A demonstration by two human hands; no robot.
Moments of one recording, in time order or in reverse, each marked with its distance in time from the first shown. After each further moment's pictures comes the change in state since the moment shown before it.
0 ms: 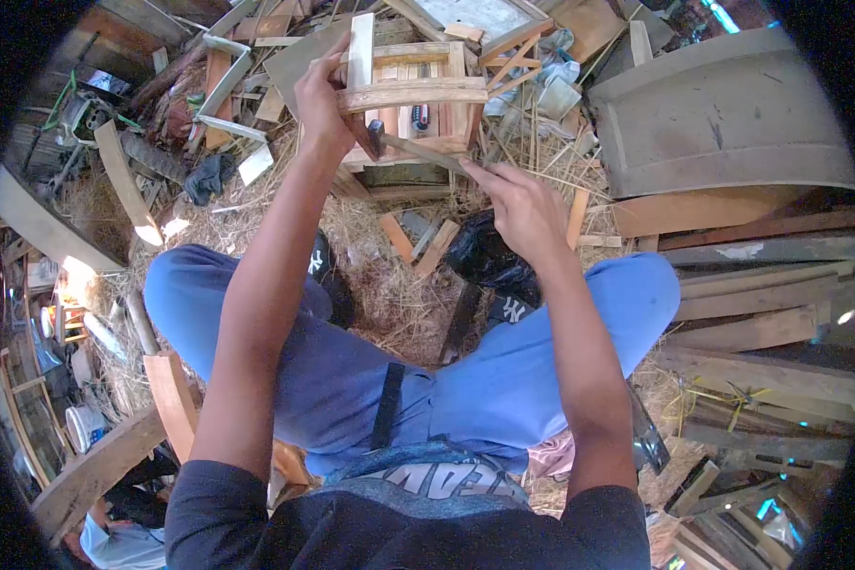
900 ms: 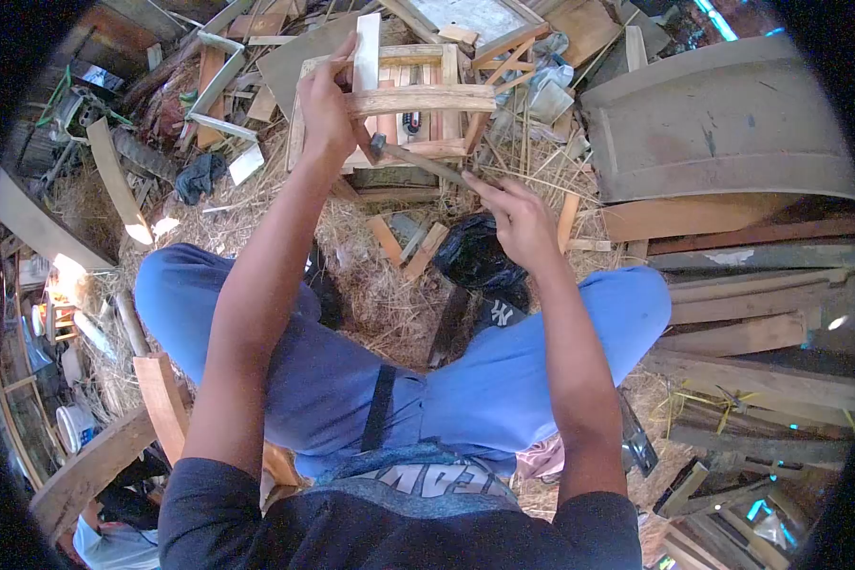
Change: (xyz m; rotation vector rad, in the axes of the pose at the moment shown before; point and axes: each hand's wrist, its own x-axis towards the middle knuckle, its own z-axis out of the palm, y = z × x) left_hand -0.001 -0.017 0.015 0.173 0.097 0.179; right_hand -0.011 0.025 0.012 0.225 -0.076 0.091
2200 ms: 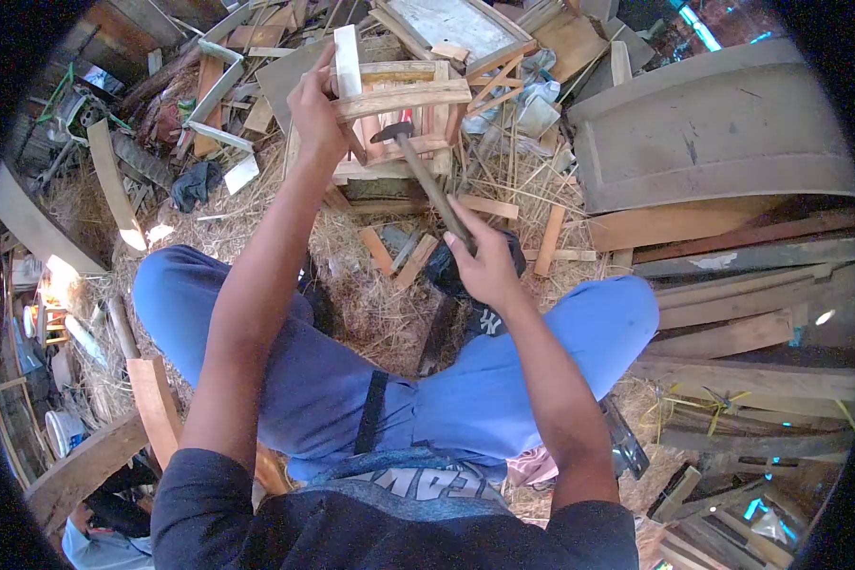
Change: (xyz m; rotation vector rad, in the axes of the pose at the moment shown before) left_hand 0.010 0.004 -0.009 -0.134 -0.011 0.018; right_hand -0.030 -0.021 0.040 0.556 0.071 0.072
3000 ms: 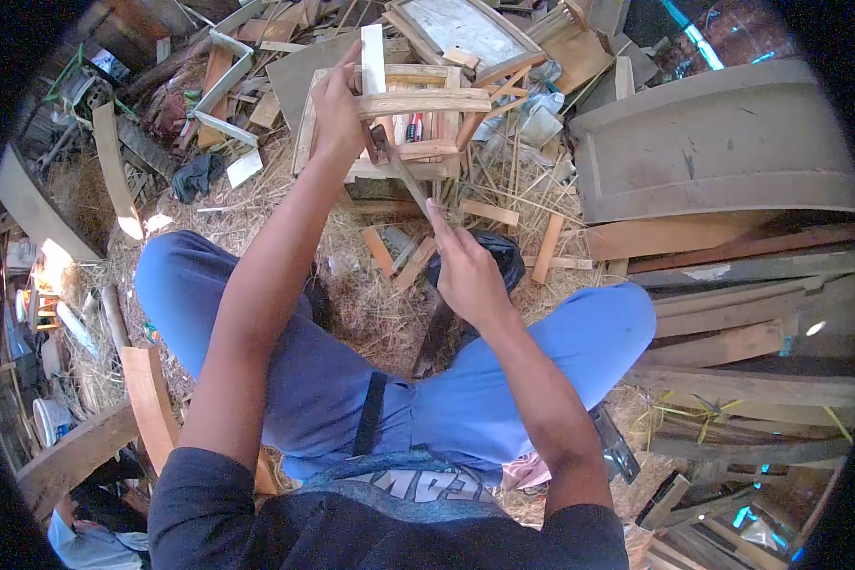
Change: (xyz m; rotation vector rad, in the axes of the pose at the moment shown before) left_hand 0.008 -0.019 -0.002 0.015 0.058 0.016; right_hand -0.009 -0.047 0.019 -0.400 -0.066 -0.166
